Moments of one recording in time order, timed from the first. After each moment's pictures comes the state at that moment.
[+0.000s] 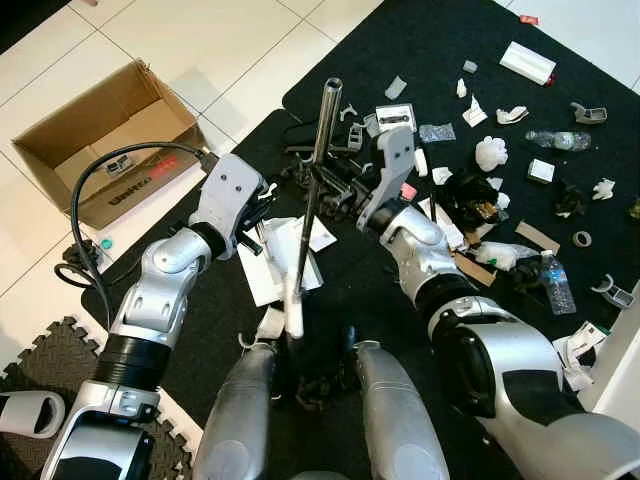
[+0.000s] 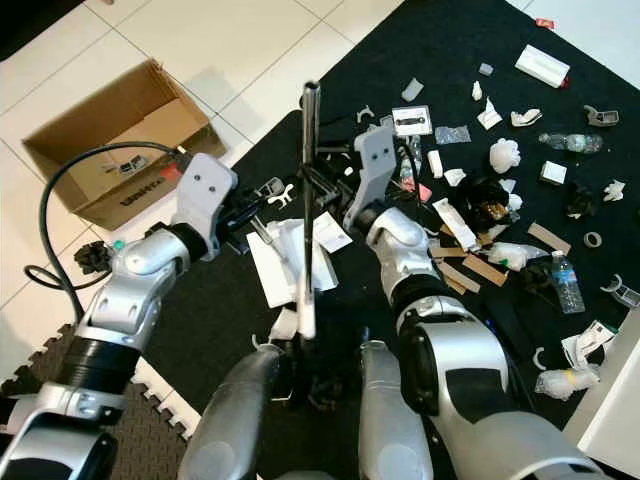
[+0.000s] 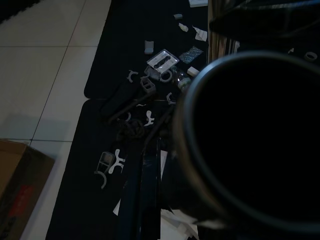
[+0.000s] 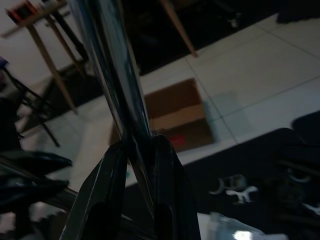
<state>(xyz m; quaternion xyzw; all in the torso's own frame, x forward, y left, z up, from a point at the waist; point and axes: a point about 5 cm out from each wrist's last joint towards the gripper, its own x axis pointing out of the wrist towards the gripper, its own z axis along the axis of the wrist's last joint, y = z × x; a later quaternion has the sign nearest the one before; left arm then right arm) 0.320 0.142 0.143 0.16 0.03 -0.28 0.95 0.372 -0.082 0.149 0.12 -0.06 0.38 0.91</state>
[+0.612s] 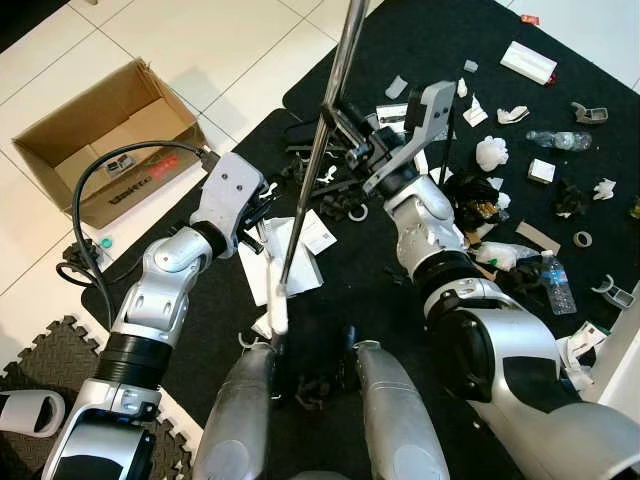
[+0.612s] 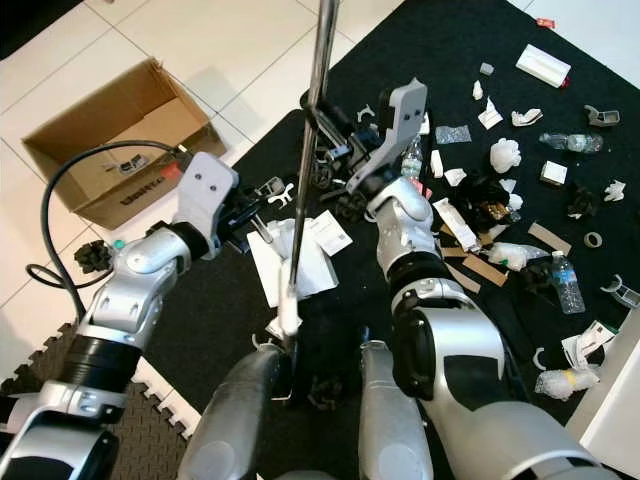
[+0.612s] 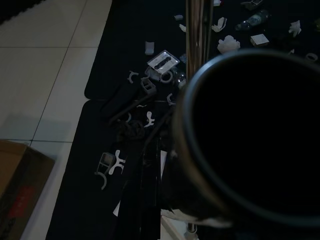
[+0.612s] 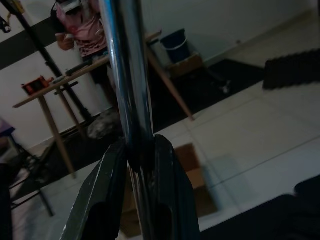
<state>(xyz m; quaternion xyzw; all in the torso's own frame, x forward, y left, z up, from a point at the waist) 0.320 0.142 0.142 0.16 0.03 -0.28 0.95 0.382 -0.084 0.201 0.14 -0.20 0.35 0.91</state>
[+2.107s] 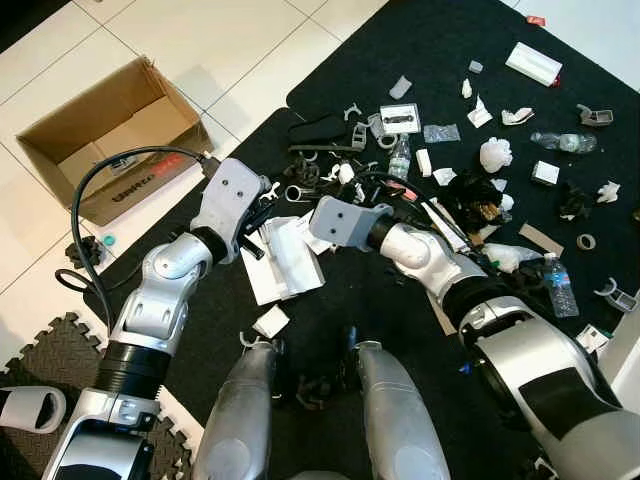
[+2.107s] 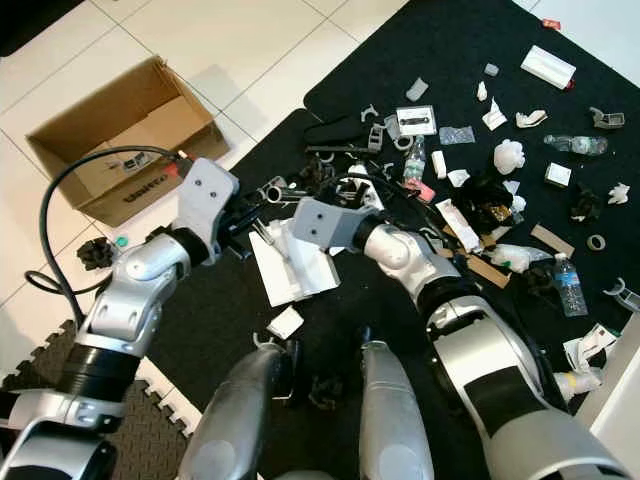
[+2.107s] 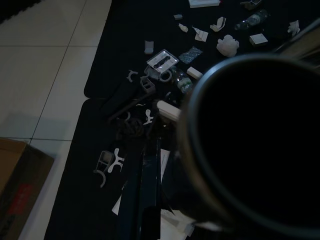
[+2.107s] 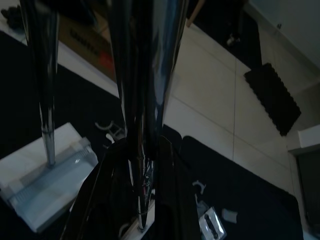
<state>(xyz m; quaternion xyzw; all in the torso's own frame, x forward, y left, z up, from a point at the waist) 0.313 0.140 0.141 0.16 0.03 -0.29 0.94 0.360 -0.093 0.125 -0.42 -0.12 0.35 0.83</state>
